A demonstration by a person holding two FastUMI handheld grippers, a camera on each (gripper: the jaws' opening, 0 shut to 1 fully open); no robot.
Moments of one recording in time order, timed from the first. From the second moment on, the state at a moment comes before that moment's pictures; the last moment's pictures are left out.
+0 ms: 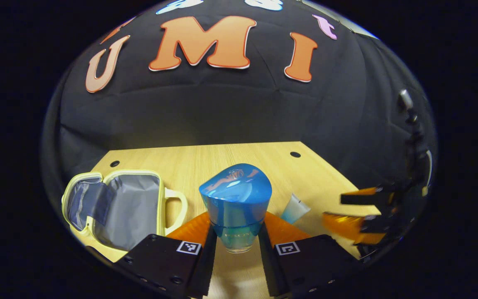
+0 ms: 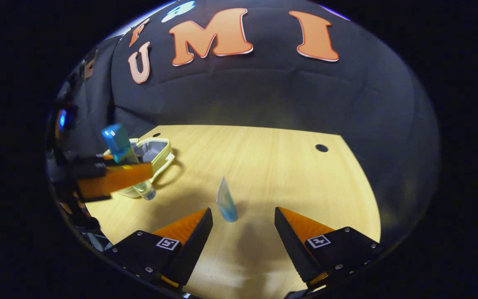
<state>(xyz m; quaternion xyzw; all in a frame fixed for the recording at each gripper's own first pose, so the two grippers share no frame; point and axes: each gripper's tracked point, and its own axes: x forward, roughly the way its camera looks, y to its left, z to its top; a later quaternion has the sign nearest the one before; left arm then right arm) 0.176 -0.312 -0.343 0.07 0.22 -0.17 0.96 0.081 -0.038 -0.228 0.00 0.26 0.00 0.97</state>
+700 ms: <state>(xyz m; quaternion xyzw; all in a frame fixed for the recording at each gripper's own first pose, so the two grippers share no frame) 0.126 -0.217 -0.281 0.06 0.23 -0.09 0.97 0.145 -0.016 -0.306 -0.02 0.32 0.02 0.95</state>
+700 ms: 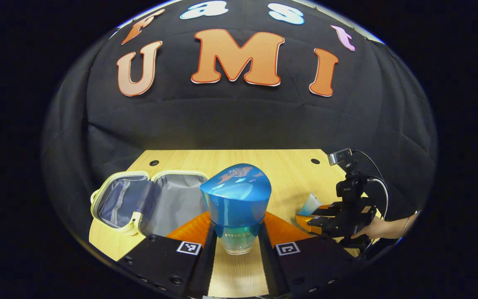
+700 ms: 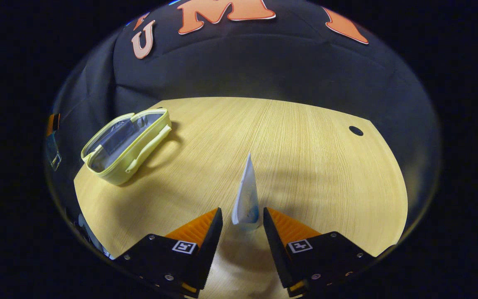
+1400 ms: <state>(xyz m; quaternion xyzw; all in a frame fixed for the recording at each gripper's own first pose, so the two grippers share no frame) 0.169 -0.098 -0.244 0.09 0.28 -0.06 0.95 0.121 0.043 -0.255 0.06 0.32 0.07 0.94</state>
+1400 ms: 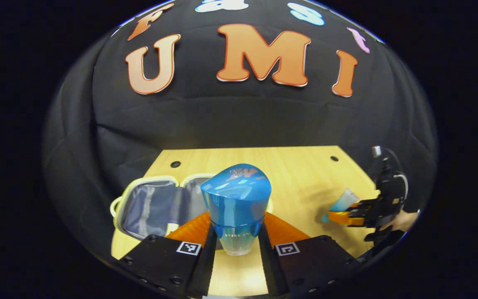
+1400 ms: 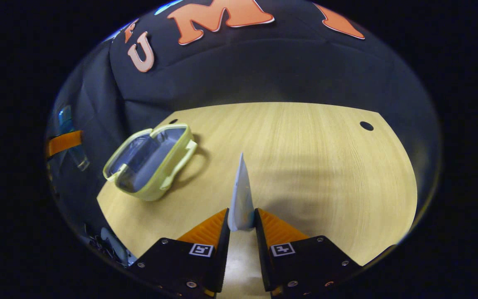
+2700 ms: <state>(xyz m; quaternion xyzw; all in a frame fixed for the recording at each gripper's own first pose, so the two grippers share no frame) 0.272 -0.021 -0.412 0.10 0.57 -0.11 0.81 0.057 0.118 -0.226 0.17 0.31 -0.07 0.93</state>
